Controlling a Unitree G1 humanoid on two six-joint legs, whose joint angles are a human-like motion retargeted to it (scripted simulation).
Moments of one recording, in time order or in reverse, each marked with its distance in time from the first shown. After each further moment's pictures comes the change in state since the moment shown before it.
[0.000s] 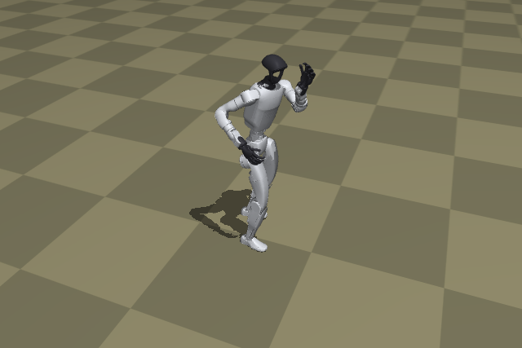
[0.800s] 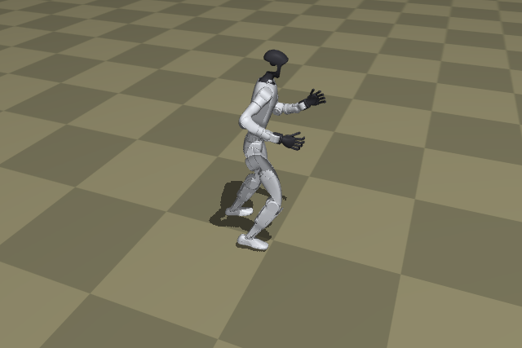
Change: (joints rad) left arm 0.990 0.258 -0.117 -0.387 -0.239 -0.169 -0.401; right arm -0.119 0.011 0.008 -0.075 0.009 -0.102 -0.058; waist 0.234 -0.058 -0.062; left_leg -0.080 0.075 -0.064 0.085 -0.089 0.028; right_leg -0.223 -0.073 0.023 0.475 -0.122 -0.027
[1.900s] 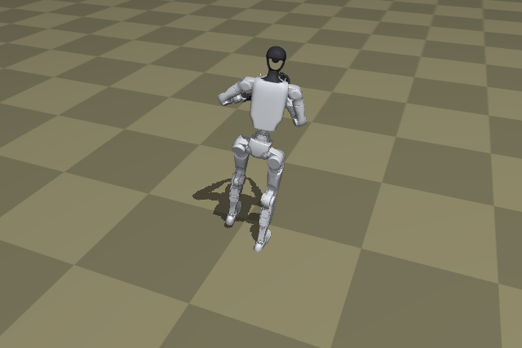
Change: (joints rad) left arm 0.298 0.556 -0.112 0.063 0.023 0.126 -0.198; right arm -0.618 0.266 0.295 -0.237 -0.061 -0.025 0.006; waist 0.179 -0.018 0.032; left_leg -0.210 -0.214 -0.001 -0.222 0.319 0.006; right_leg 0.497 0.000 -0.026 -0.762 -0.015 0.024
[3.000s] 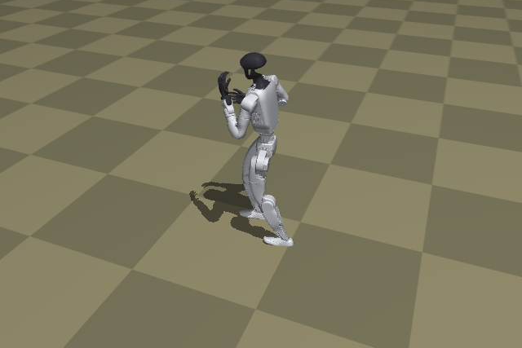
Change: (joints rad) left arm -0.124 -0.524 0.197 -0.628 -0.103 -0.127 0.090; right arm 0.390 -0.124 -0.159 0.112 0.096 0.052 0.026; waist -0.308 0.013 0.000; left_leg 0.442 0.080 0.063 0.048 -0.273 0.029; right_leg -0.348 0.144 0.102 0.379 0.184 0.005
